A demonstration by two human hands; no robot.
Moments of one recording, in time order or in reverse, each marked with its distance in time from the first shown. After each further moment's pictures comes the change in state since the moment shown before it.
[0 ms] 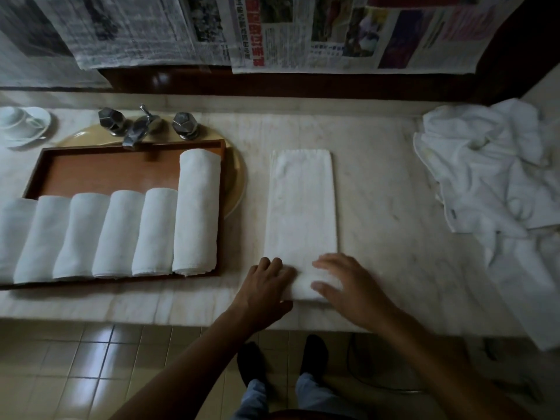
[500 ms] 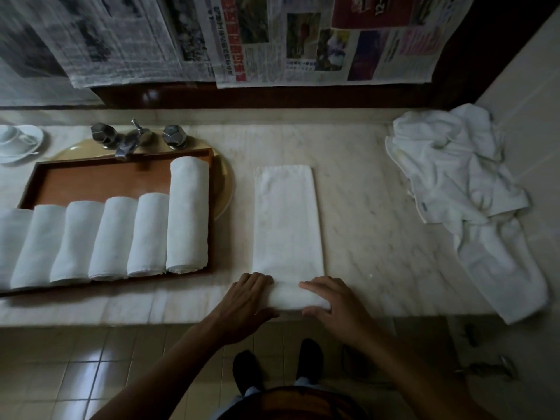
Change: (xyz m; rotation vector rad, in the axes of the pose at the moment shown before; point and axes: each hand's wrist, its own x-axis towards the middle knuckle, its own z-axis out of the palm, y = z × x) left_hand -0.043 -0.009 0.007 -0.200 -0.031 0.046; right_hand -0.056 0.016 0.035 0.056 -0.032 0.033
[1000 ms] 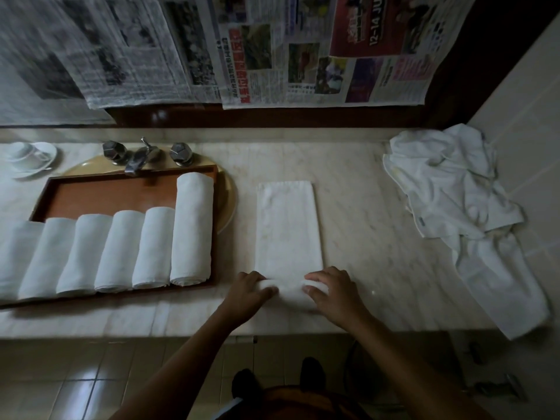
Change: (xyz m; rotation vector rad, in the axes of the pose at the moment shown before) left_hand 0.033 0.013 -0.029 -0.464 0.050 -0.471; right_hand 0.040 -0.019 -0.019 -0.022 0.129 0.167
